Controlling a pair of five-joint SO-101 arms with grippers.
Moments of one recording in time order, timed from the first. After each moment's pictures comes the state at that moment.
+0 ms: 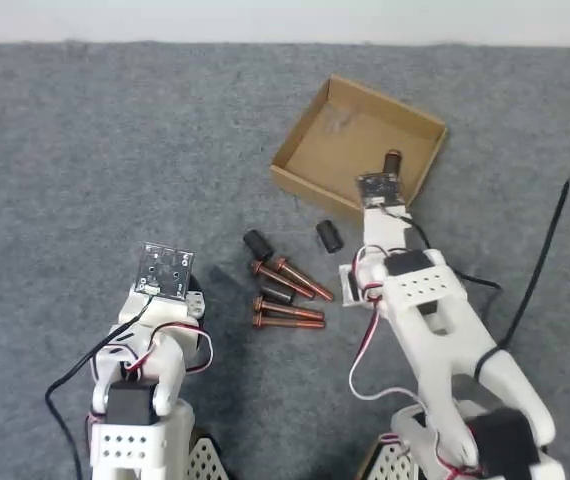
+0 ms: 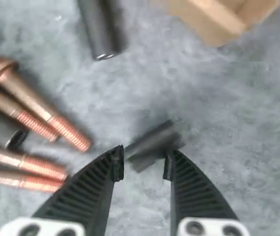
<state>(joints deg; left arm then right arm) -4.1 -103.3 97.3 58.3 -4.9 -19.2 -19.4 52.8 48.1 -9.8</state>
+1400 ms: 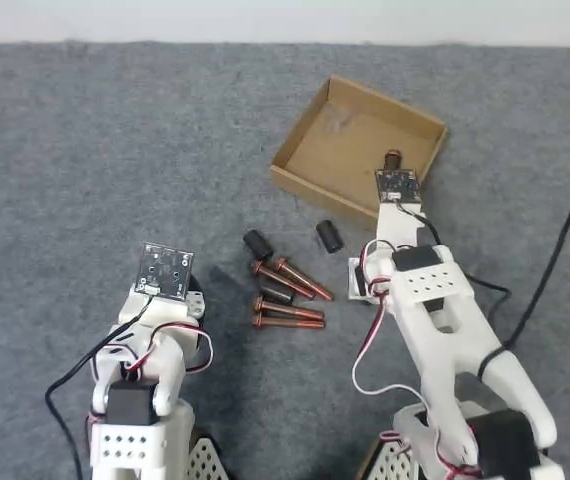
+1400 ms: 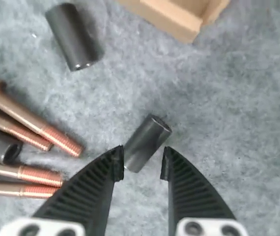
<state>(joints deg) -4.1 -103.3 97.3 58.3 -4.9 -17.5 -19.5 51.6 50.9 -13.1</state>
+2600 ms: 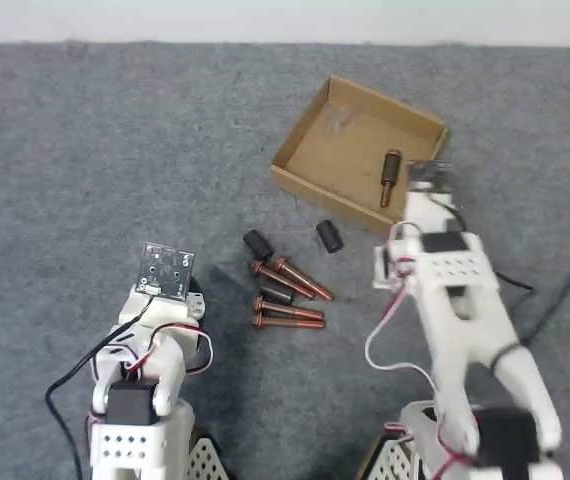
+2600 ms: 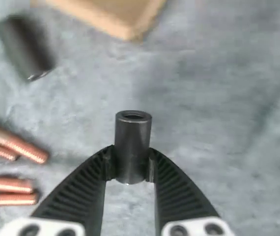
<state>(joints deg) -4.1 -103.3 97.3 59.0 -5.1 -6.9 -21.7 48.7 55.7 -9.0</state>
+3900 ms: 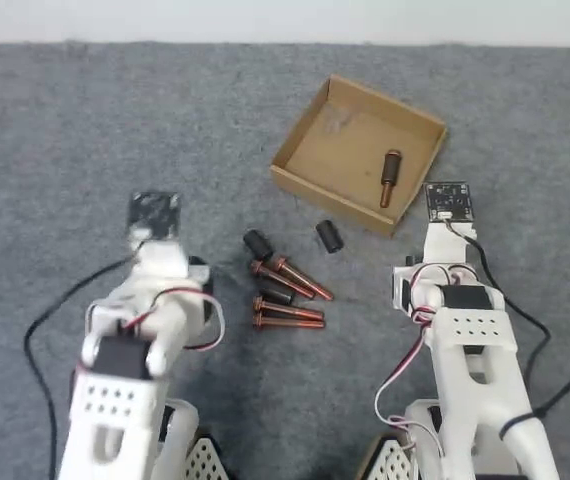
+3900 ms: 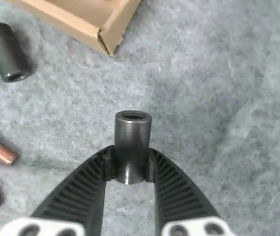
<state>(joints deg) 2.8 -67.0 69.7 61.0 10.0 -3.3 -37.9 65.8 43.6 0.5</state>
